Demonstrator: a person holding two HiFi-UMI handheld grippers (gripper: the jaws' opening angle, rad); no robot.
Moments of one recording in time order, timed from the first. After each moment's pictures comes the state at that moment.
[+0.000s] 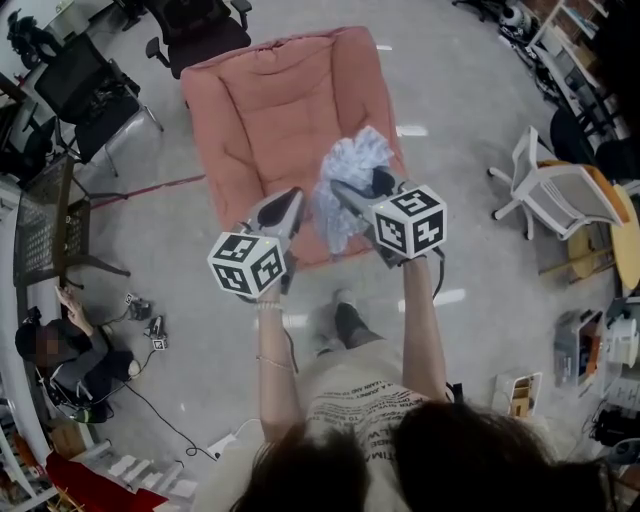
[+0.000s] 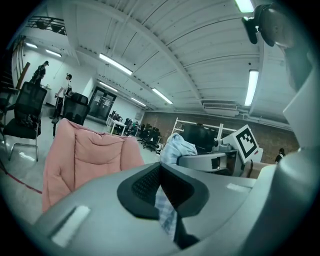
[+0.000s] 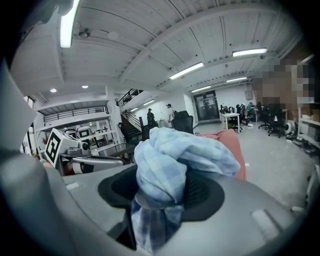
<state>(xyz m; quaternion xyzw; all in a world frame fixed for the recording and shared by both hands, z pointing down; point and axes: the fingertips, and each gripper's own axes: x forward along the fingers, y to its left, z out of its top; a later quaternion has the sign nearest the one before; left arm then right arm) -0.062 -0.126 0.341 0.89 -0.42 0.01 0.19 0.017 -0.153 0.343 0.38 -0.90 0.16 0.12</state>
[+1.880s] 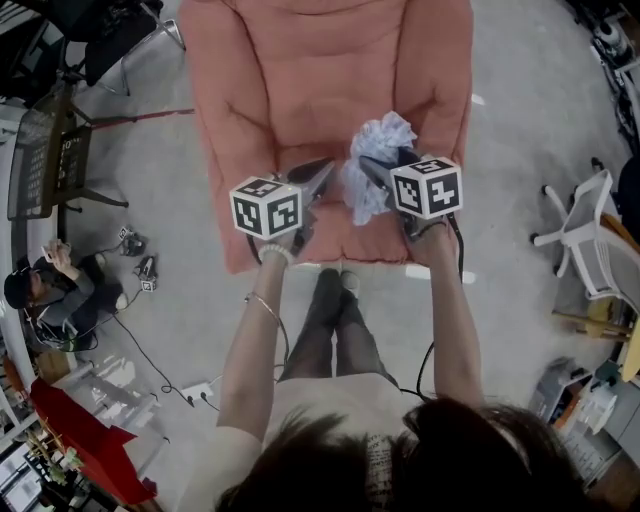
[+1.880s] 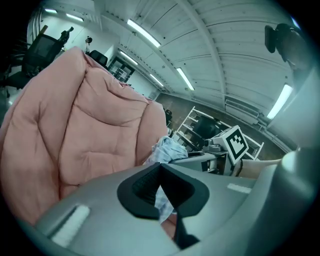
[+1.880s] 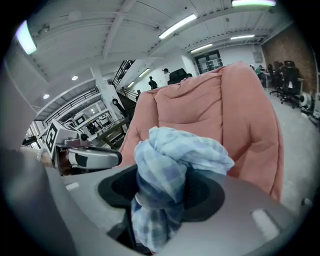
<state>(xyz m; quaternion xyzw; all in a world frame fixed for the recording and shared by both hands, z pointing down) -0.056 -0.321 0.564 0.85 -0.41 0.05 0.34 0.011 -0.354 0.589 0.30 -0.87 0.29 0.26</state>
